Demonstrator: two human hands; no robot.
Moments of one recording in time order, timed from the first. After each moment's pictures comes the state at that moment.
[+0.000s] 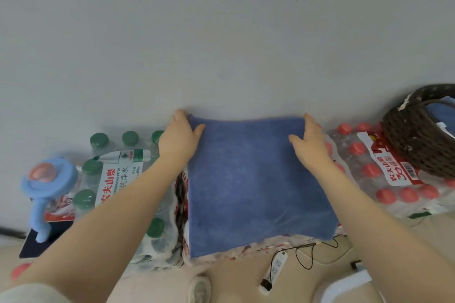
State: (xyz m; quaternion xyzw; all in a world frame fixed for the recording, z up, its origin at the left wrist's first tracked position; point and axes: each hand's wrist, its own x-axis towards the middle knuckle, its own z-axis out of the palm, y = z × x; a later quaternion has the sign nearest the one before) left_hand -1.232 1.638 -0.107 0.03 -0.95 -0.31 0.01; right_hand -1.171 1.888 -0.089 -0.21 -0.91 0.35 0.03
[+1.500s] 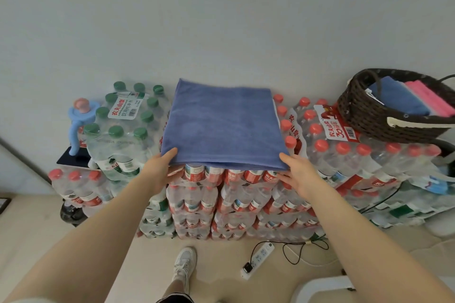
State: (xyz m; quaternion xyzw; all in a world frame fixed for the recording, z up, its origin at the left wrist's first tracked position) left_hand -0.989 1.662 -0.145 0.28 -0.60 -0.74 -0.13; right_hand -0.975 1.961 -0.119 -0.27 -0.68 0.67 -0.11
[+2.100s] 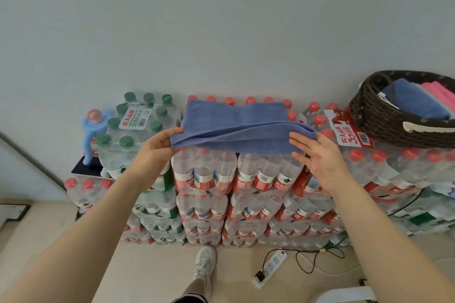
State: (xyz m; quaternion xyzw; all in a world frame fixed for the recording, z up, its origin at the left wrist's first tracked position) left_hand -0.985 1.643 -0.079 0.01 -0.67 -0.74 -0.07; right_hand -0.982 1.972 -0.073 -0.12 -0.64 0.76 0.00
